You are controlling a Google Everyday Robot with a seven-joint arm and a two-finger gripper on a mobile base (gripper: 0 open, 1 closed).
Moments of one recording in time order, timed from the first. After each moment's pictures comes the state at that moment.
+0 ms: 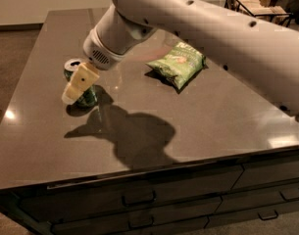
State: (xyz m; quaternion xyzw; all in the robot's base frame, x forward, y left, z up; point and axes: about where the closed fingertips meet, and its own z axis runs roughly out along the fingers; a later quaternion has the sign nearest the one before) arm 0.572 0.145 0.913 -0.59 0.72 0.20 0.31
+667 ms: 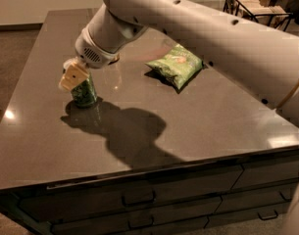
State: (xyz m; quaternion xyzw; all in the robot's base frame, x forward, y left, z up) arm 0.579 0.169 0.911 -0.59 0.72 0.22 0.30
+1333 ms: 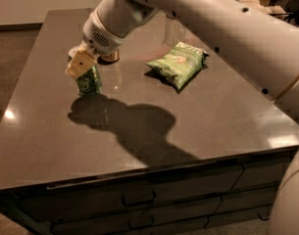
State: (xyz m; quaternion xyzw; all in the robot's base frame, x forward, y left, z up) arm 0.590 0.151 0.937 -0.60 0.70 0.23 0.30
